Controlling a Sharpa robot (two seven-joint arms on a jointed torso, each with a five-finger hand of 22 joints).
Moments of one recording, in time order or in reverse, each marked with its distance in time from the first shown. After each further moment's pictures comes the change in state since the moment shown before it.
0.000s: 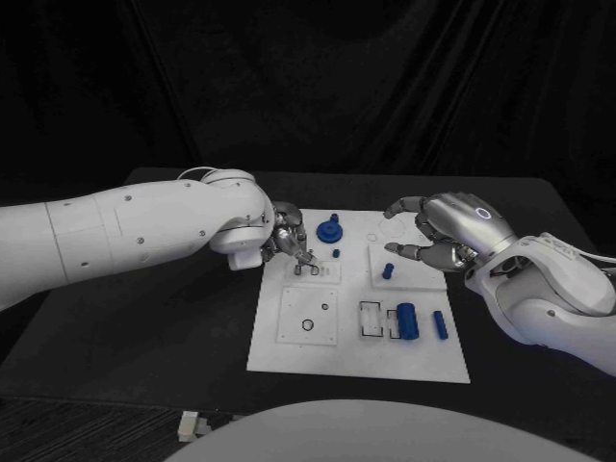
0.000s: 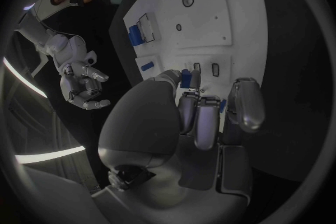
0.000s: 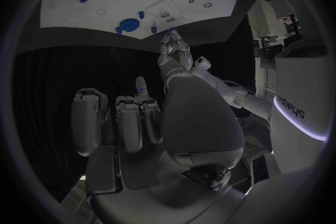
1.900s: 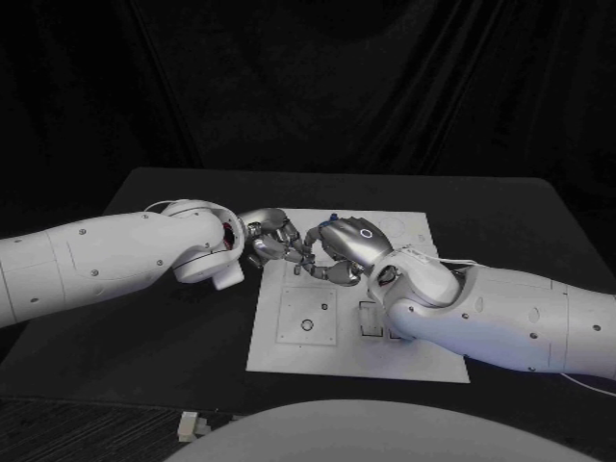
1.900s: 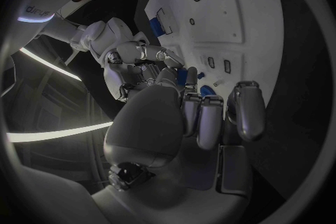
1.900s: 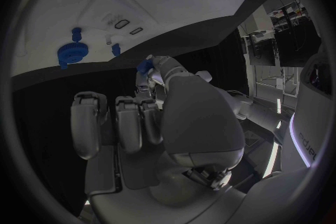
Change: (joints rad) left arm -0.097 -0.180 -0.001 0.083 0.000 -0.201 0.447; left_hand 0.066 0.066 -0.453 -0.061 0.144 0.104 -0.021 -0.132 -0.113 0.006 0.022 0.043 0.090 -0.017 0.016 0.016 0.000 0.000 0.020 -0.006 0.074 0.000; right arm -0.112 0.476 0.000 -0.338 0.045 0.031 0.008; right_hand 0.007 0.006 0.051 -0.054 0.371 0.164 -0.018 0.075 0.063 -0.004 0.004 0.000 0.001 0.001 0.008 0.000 0.000 -0.016 0.000 0.007 0.059 0.000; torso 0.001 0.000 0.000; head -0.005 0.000
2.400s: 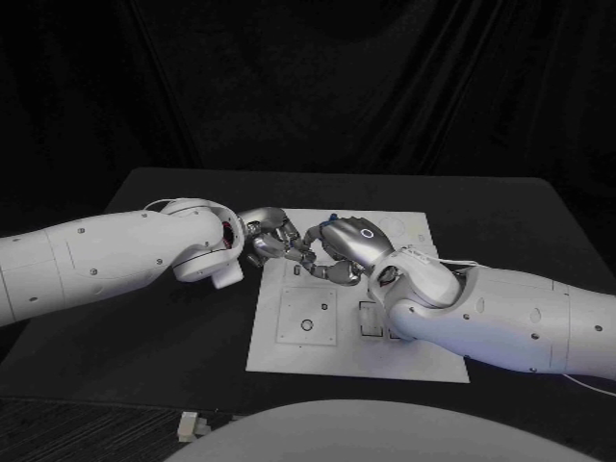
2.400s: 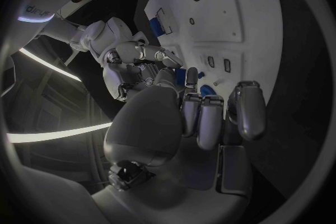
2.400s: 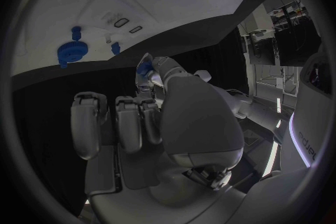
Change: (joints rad) left arm 0.004 -0.001 0.001 0.000 -0.003 0.006 -0.005; left_hand -0.050 0.039 -0.056 0.011 -0.073 0.017 0.009 -0.060 -0.053 0.001 0.001 -0.001 -0.014 0.006 0.006 -0.005 -0.001 0.000 -0.005 0.013 0.000 0.000; right arm 0.000 -0.003 -0.001 0.006 0.002 -0.013 0.001; right_hand 0.006 0.006 -0.004 0.005 0.004 0.002 -0.002 0.006 0.001 0.000 0.000 0.000 0.000 0.000 0.000 0.000 0.000 0.000 0.000 0.000 0.005 0.000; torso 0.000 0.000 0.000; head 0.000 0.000
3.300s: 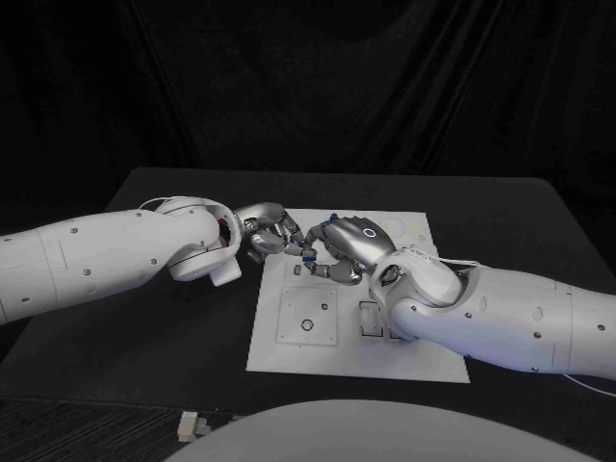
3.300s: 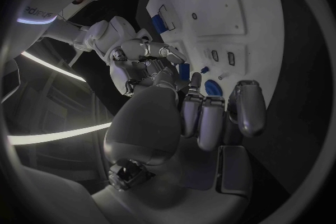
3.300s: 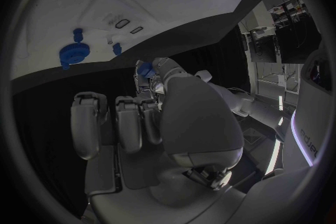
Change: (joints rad) left arm 0.008 -0.017 -0.001 0.013 -0.012 -0.023 0.045; left_hand -0.058 0.037 -0.006 0.006 -0.160 -0.104 0.050 -0.097 -0.039 0.008 0.020 0.000 -0.032 0.009 0.024 0.000 0.000 0.000 -0.020 0.027 0.000 0.000; right arm 0.000 -0.007 0.001 0.003 0.021 -0.001 -0.001; right_hand 0.003 0.005 -0.003 0.003 0.004 0.000 0.000 0.001 0.000 0.004 0.004 0.000 -0.001 0.000 0.000 0.000 0.000 0.000 0.000 0.000 0.000 0.000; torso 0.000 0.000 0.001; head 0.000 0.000
